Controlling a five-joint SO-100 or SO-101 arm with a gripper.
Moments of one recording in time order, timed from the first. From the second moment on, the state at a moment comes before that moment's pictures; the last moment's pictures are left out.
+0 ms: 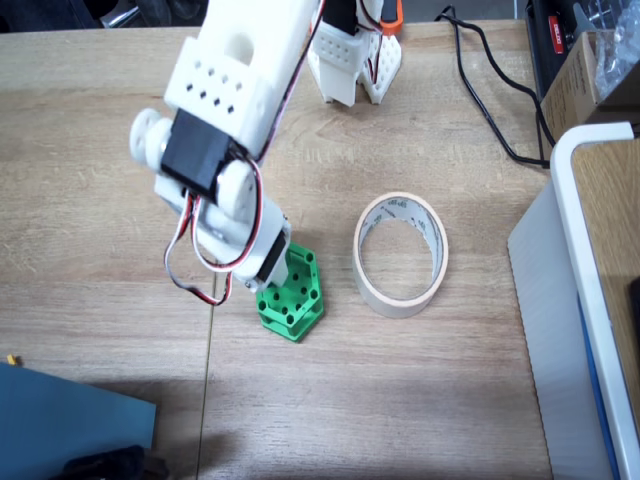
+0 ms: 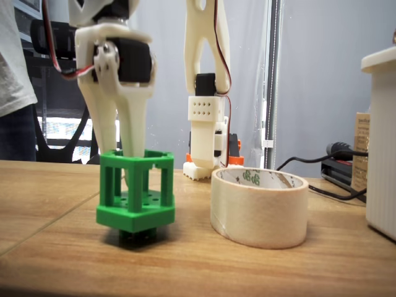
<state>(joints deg) 15.6 78.1 88.4 82.1 -91.1</state>
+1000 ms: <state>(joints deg) 12.5 94.9 87.5 82.7 -91.0</state>
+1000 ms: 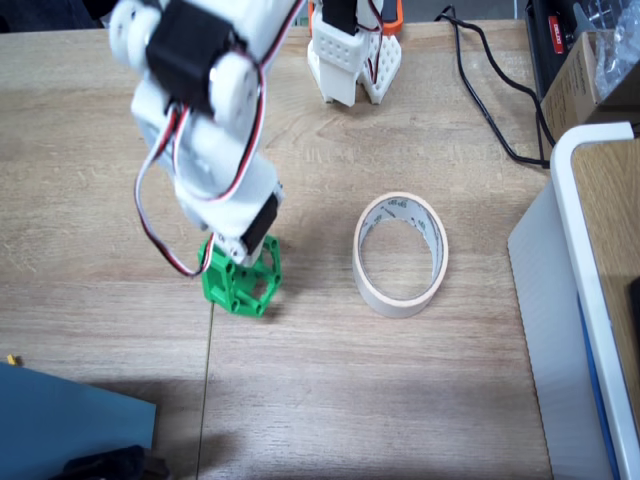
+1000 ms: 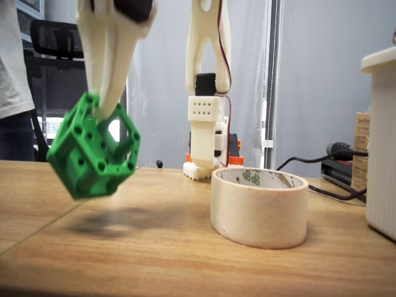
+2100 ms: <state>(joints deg) -17.8 107.2 87.9 83.1 -74.0</state>
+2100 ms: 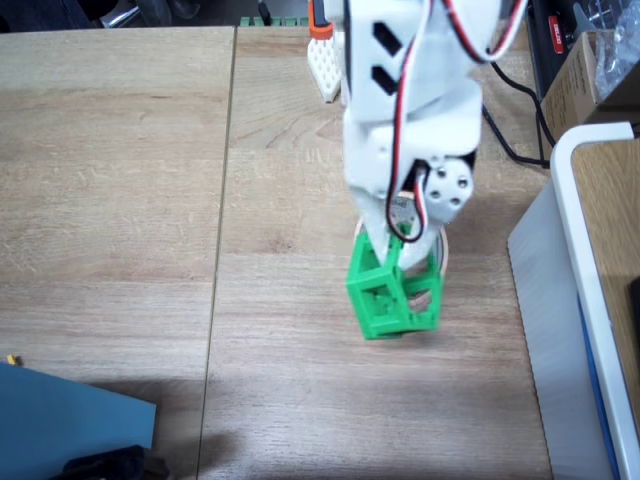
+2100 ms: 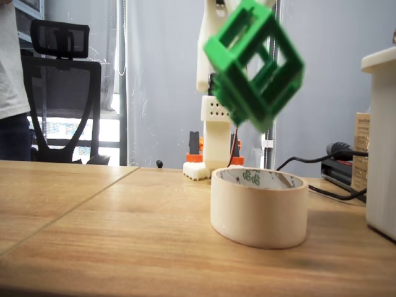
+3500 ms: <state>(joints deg) -25.0 112.7 110.8 83.1 -72.2</state>
